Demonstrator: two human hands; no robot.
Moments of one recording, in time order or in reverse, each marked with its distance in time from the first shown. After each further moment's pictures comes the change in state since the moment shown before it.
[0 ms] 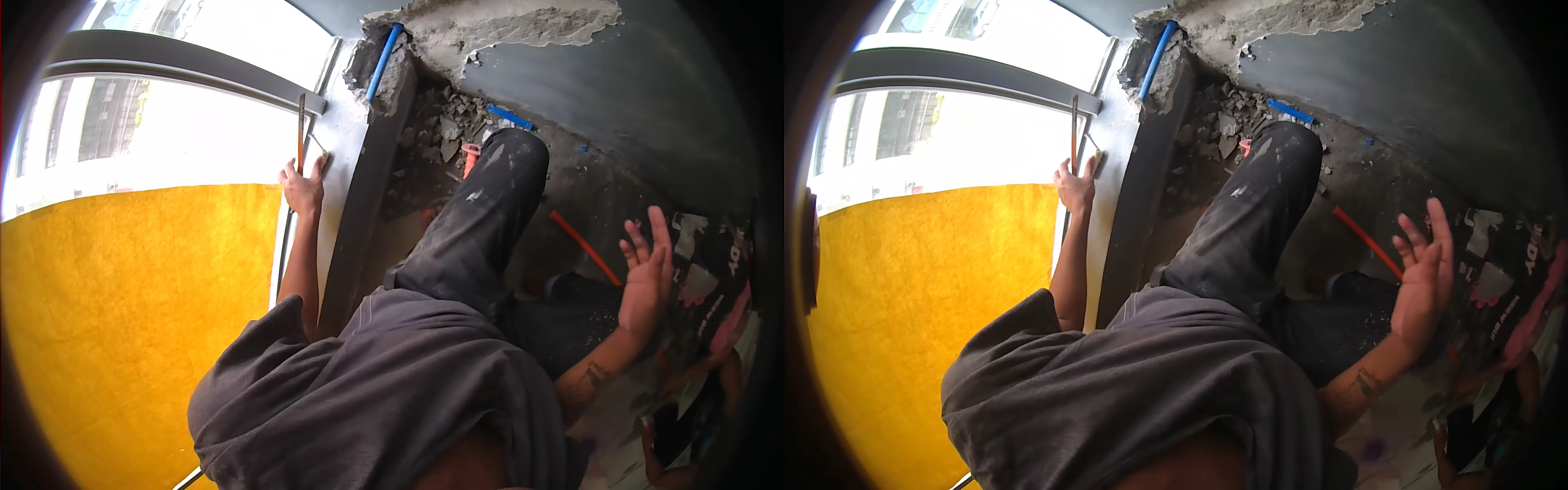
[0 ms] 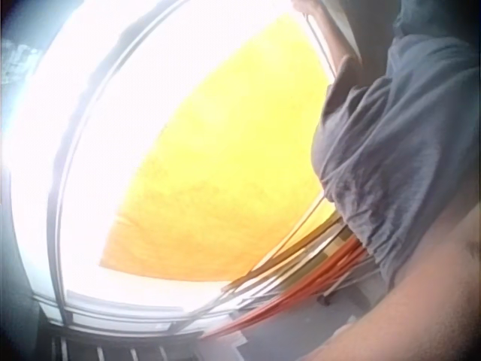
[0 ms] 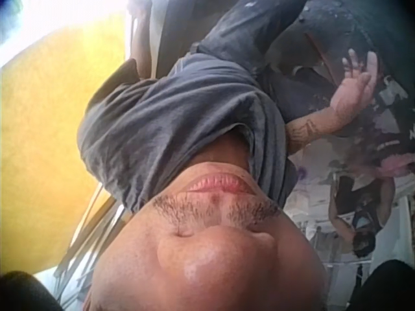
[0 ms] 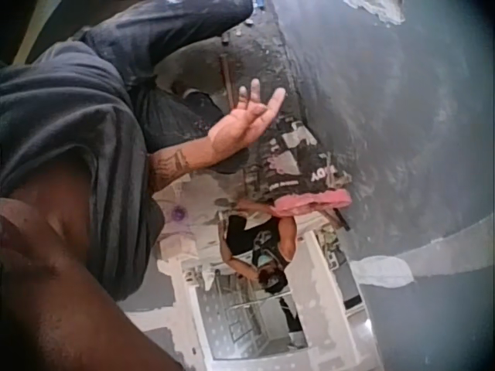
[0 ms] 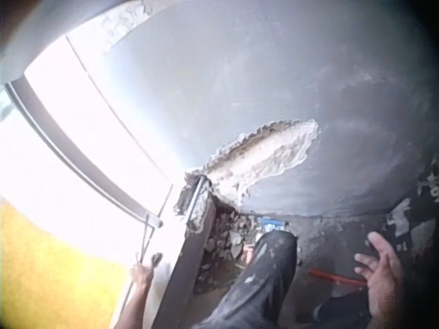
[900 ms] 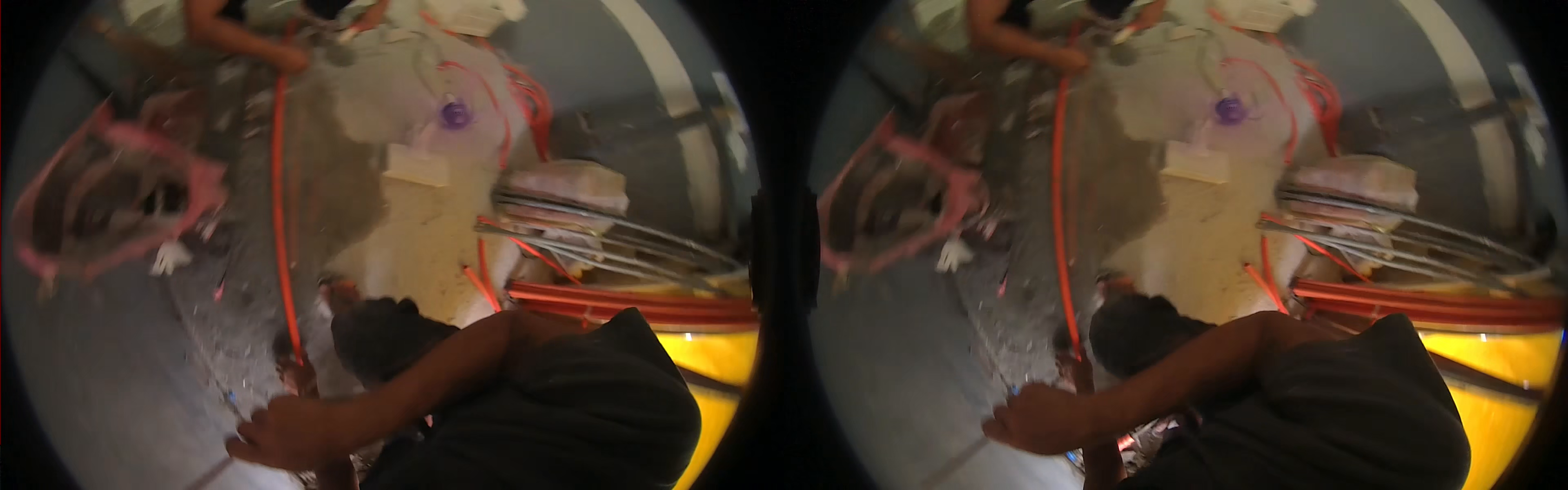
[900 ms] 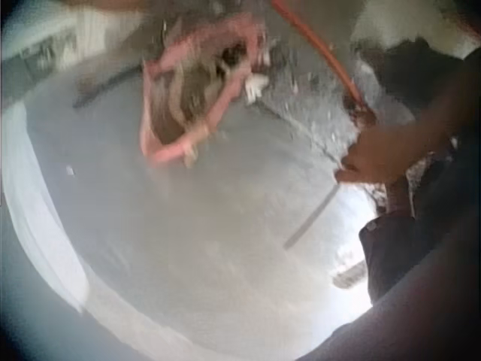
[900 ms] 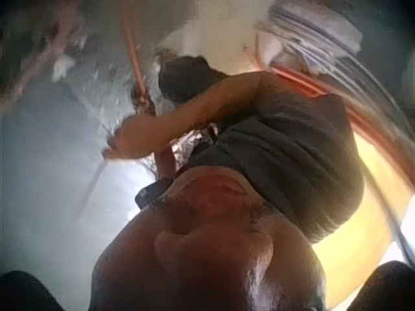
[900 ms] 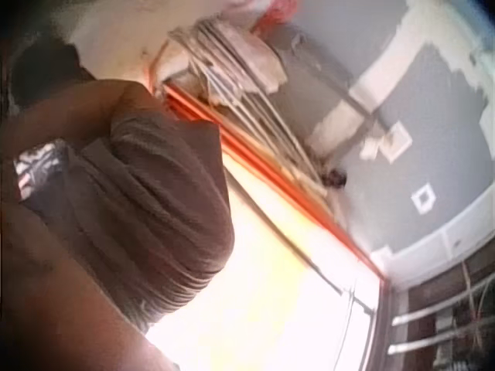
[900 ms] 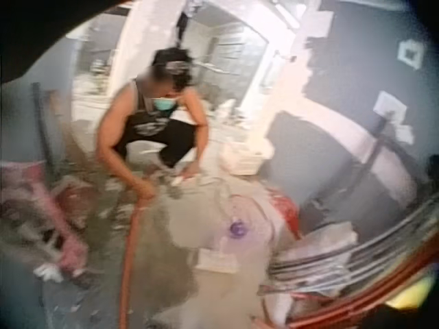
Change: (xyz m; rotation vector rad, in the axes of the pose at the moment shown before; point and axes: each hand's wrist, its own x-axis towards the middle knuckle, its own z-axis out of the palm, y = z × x) left_hand -0.450 0.366 0.168 -0.294 -1.620 1.775; right_hand 0.014 0.027 -0.136 -0.869 0.832 -0.016
